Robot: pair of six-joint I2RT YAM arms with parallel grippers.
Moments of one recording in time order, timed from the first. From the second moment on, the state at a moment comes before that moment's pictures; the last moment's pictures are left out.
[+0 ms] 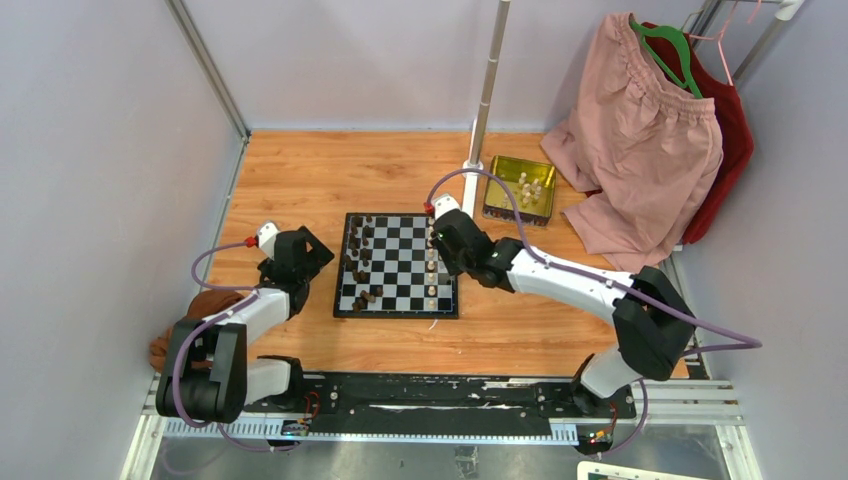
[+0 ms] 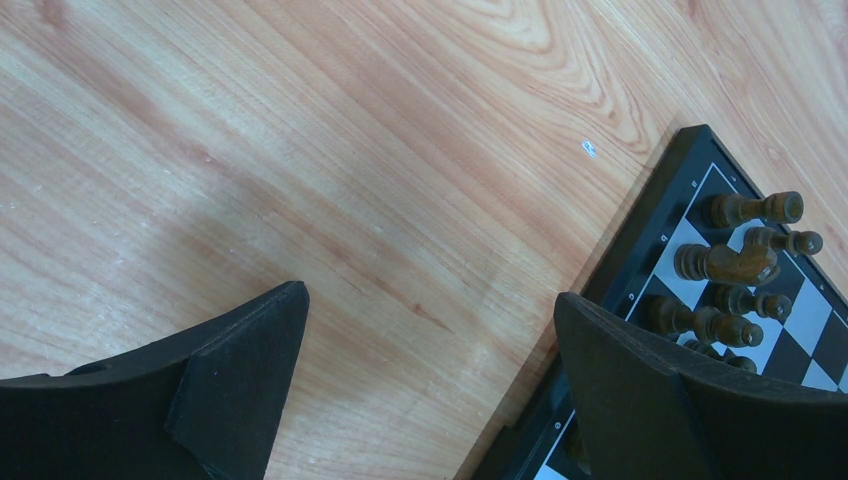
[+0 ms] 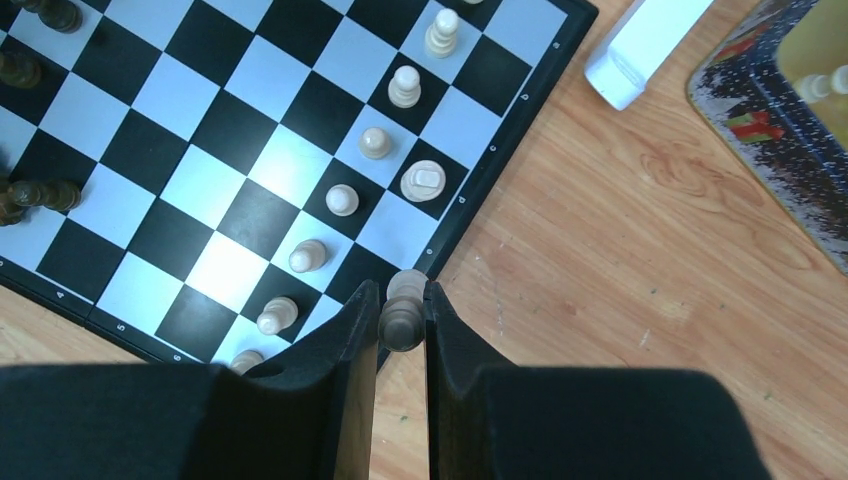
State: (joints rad) left arm -0.08 1.22 0.35 0.20 -0.32 -0.74; right arm 0.89 1.51 1.04 -0.28 0.31 0.16
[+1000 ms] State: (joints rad) left arm -0.08 1.22 0.35 0.20 -0.32 -0.74; right arm 0.90 1.64 1.00 -0.14 0.27 0.19
